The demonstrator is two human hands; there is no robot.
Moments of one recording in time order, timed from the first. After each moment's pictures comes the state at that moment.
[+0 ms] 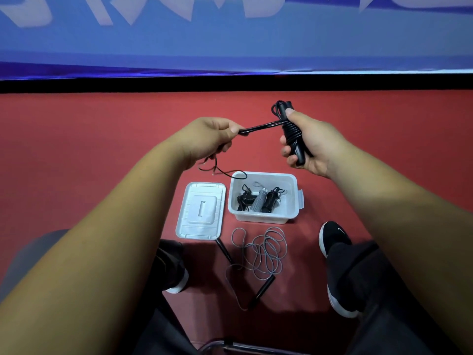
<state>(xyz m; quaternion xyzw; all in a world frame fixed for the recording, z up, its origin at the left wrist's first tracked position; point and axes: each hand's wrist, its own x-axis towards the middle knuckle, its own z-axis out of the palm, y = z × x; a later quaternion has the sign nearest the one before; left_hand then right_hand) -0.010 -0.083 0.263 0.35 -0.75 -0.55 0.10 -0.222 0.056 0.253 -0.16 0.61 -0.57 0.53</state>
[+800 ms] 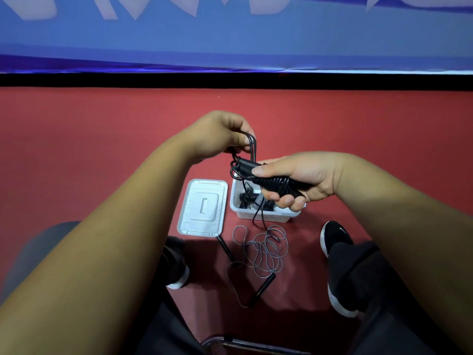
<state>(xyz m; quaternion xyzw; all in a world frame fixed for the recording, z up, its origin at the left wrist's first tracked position) -0.017 -0.074 0.273 0.31 -0.80 -0.52 0.08 -0.189 0.082 0.254 -0.33 0.50 -0.22 0.77</state>
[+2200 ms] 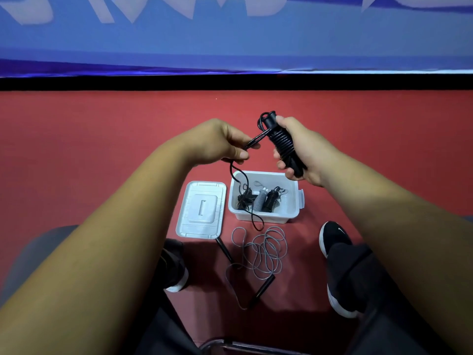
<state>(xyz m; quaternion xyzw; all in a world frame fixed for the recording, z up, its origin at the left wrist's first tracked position) -0.018 -0.072 0.273 0.32 -0.80 -0.51 0.01 -0.201 0.060 0.251 -0.19 0.69 -0.48 0.51</state>
